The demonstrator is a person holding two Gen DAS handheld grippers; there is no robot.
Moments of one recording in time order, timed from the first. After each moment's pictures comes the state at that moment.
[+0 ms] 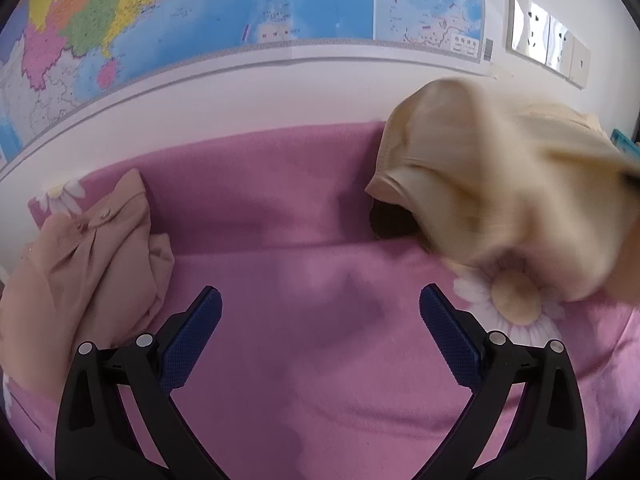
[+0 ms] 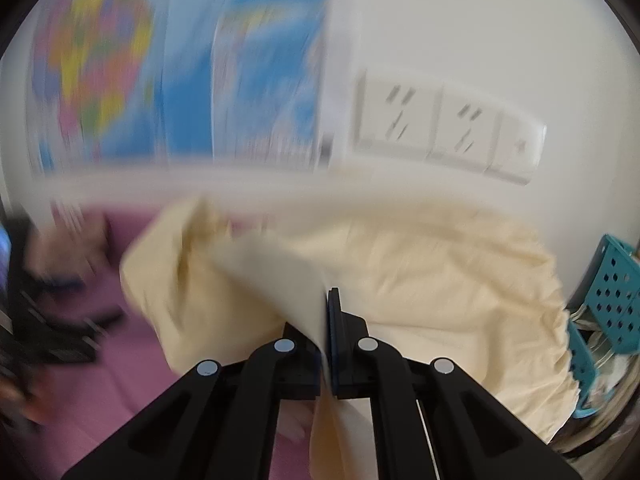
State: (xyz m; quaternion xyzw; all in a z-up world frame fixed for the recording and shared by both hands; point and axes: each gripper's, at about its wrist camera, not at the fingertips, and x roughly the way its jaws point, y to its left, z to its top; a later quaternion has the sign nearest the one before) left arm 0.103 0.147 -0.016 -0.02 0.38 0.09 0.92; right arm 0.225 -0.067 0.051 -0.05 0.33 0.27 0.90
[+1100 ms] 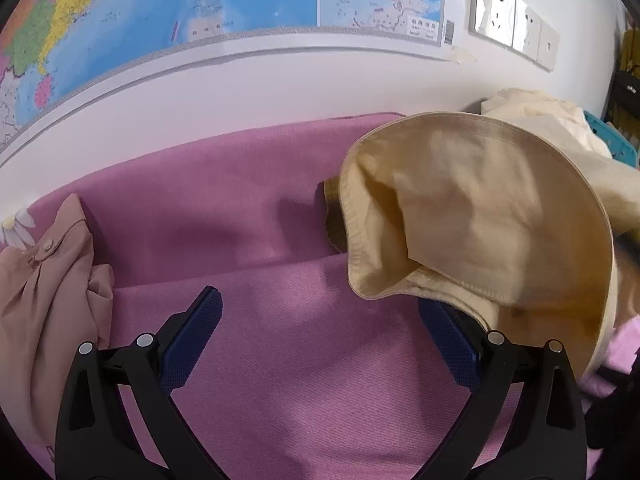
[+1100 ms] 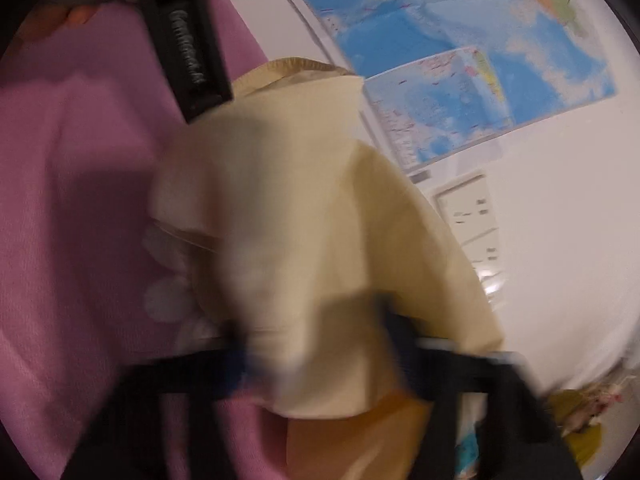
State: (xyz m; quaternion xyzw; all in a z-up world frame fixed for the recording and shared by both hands) left arm 0.121 0.147 -0.028 -0.01 0.37 0.01 0.93; right arm 0.145 0.026 -0.059 -0.50 0.19 0.21 0.82
